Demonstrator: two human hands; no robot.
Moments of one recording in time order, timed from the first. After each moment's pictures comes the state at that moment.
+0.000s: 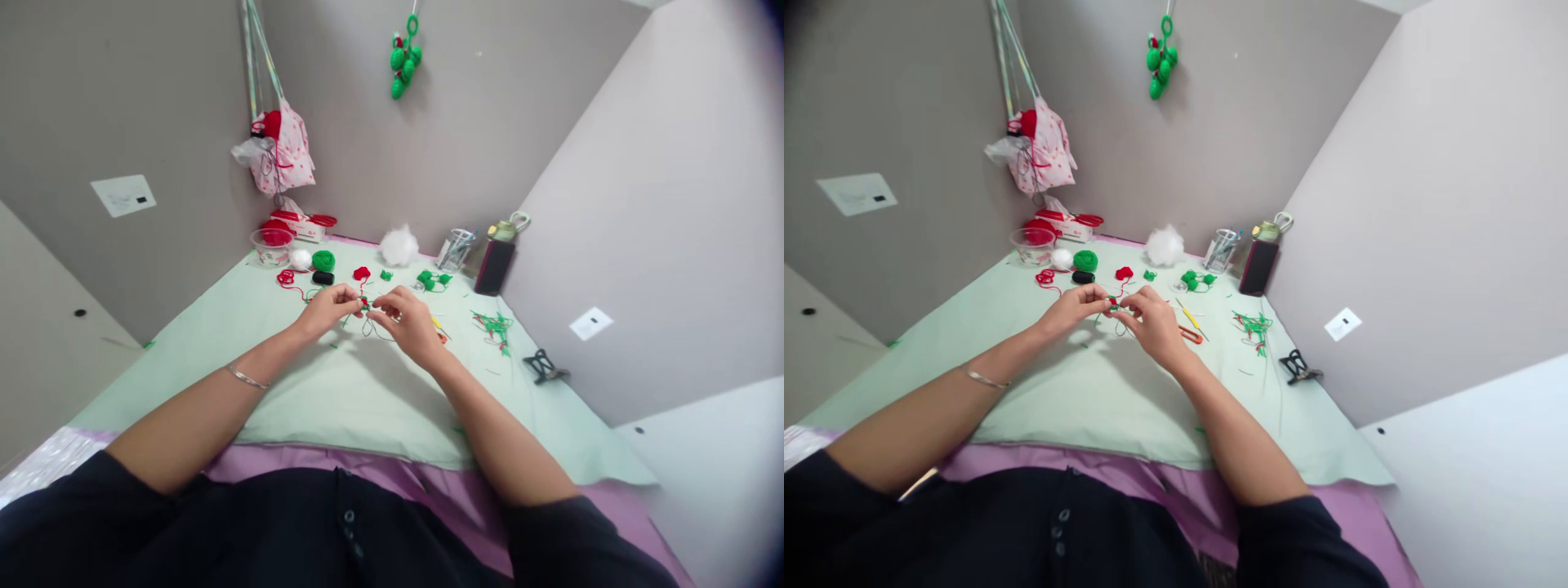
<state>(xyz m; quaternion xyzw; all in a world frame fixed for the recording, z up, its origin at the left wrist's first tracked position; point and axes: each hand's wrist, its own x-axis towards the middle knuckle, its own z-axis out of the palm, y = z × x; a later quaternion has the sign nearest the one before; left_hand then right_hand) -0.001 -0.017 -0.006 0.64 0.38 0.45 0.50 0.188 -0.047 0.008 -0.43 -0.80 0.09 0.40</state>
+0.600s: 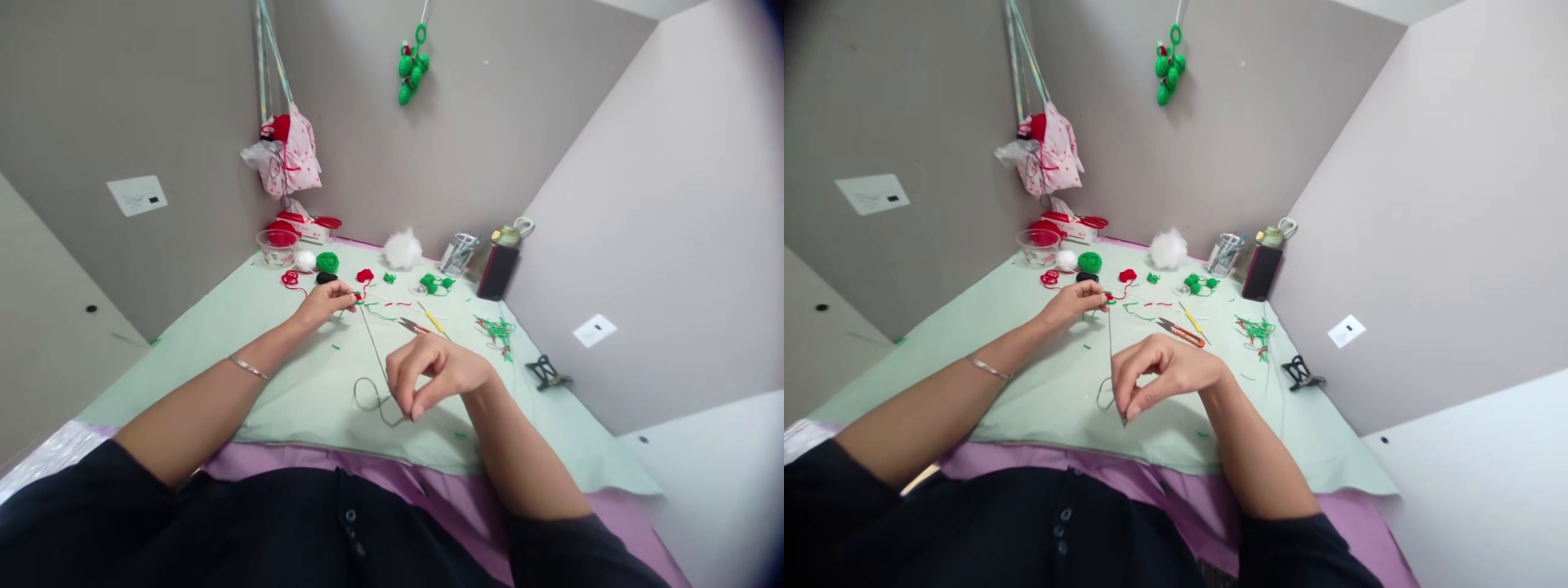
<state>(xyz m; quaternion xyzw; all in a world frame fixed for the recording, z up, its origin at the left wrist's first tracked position) -0.013 0.001 -0.016 0.60 0.40 0.47 0.51 0.209 -0.092 0.066 -0.07 -0.82 0.55 0.15</state>
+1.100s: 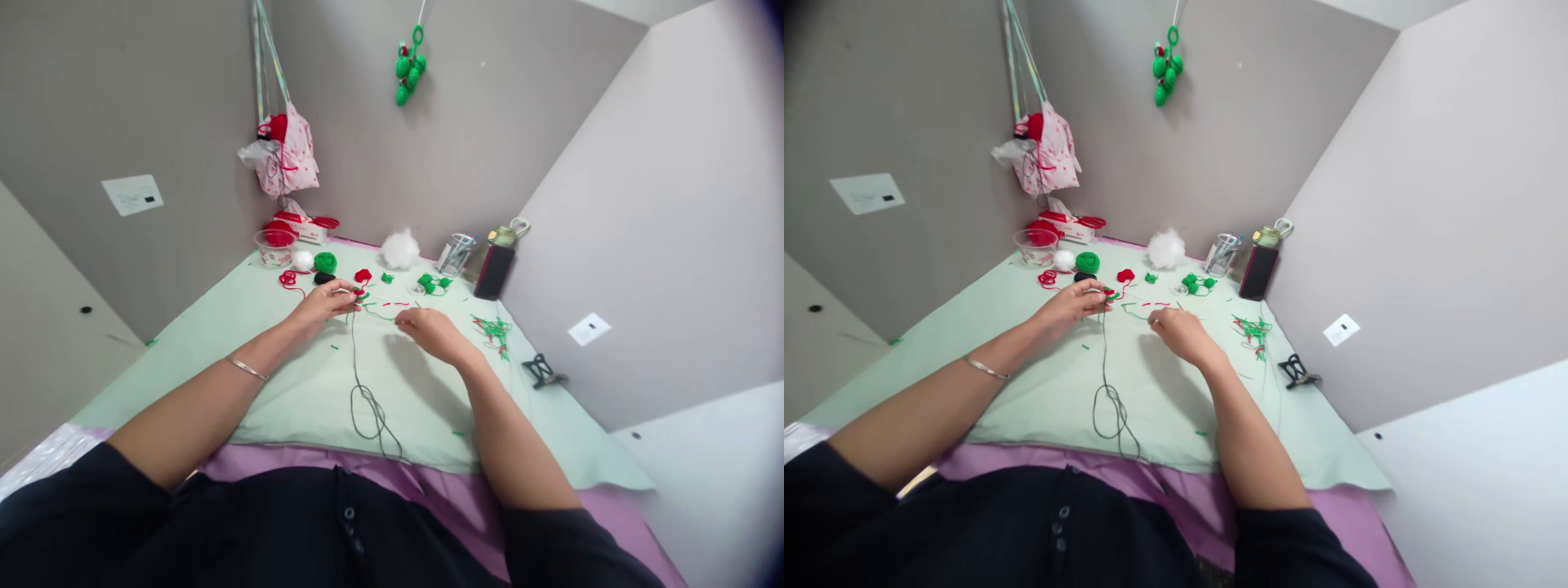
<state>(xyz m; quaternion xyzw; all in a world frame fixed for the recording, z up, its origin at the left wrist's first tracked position) -0.011 -0.003 -0.013 0.50 0.33 0.48 0.64 0.232 -0.049 0.025 -0.54 -0.83 0.06 0.07</state>
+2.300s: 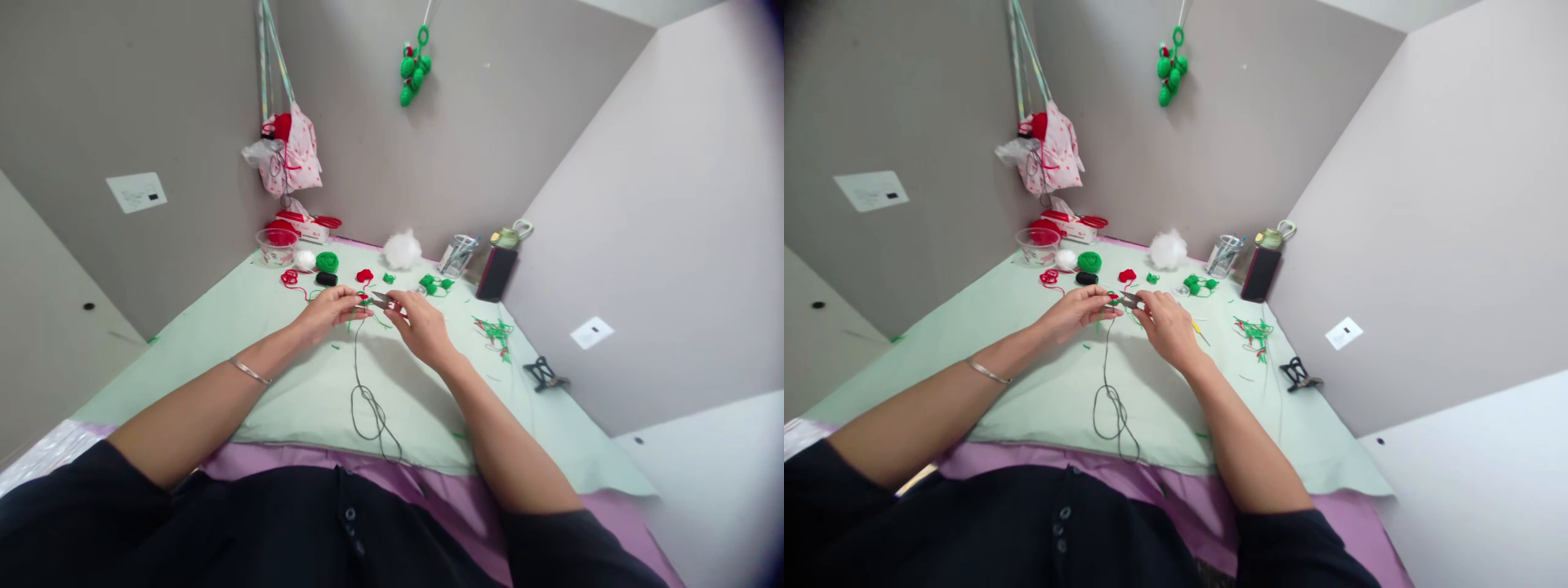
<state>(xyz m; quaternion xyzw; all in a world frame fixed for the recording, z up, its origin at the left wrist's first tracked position) -0.002 -0.013 -0.012 0.48 0.30 0.48 0.67 0.210 -0.045 0.009 -0.46 -0.84 -0.06 0.29</state>
